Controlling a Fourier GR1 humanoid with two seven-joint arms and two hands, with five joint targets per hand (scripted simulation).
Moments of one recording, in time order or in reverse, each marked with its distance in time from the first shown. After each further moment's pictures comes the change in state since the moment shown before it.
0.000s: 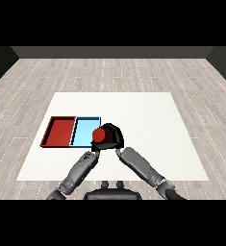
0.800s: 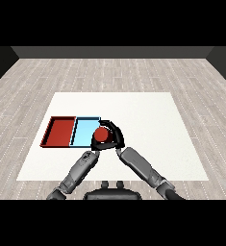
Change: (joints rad) left arm -0.011 -0.003 0.011 0.002 -0.034 0.109 -0.042; right arm 0.008 0.002 -0.014 -0.017 0.022 0.029 0.021
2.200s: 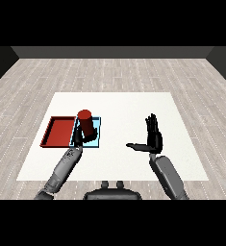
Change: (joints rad) left arm 0.030 0.185 0.155 -0.048 -0.129 -0.030 0.073; right arm 0.375 -0.240 -0.320 -0.399 0.013 0.173 0.005
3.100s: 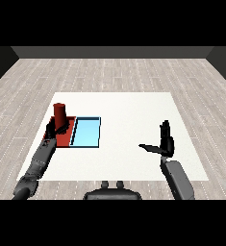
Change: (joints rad) left arm -0.209 0.248 0.264 0.599 -0.039 -0.145 0.004; right arm 0.111 -0.076 -0.140 0.091 0.024 0.035 0.000
